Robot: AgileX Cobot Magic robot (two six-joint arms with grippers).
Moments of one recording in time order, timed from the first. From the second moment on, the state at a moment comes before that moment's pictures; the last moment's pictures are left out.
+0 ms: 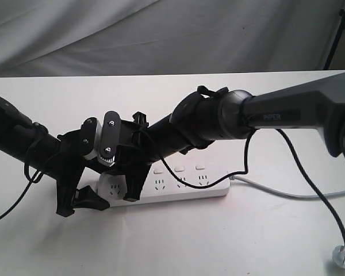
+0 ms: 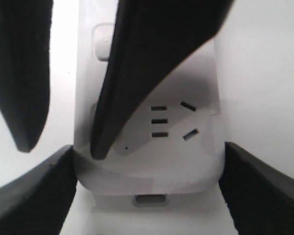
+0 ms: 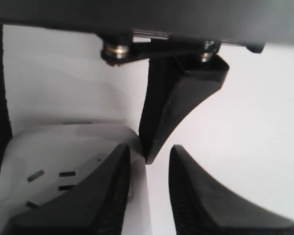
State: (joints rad) left arm -0.30 1.99 -0.98 -0.96 0.75 2.09; right arm 0.55 2.22 -1.43 1.14 0.42 -1.94
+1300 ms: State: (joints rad) left arm -0.30 1.99 -0.98 -0.96 0.75 2.09; right arm 0.56 2.23 -1.40 1.17 0.41 -1.96
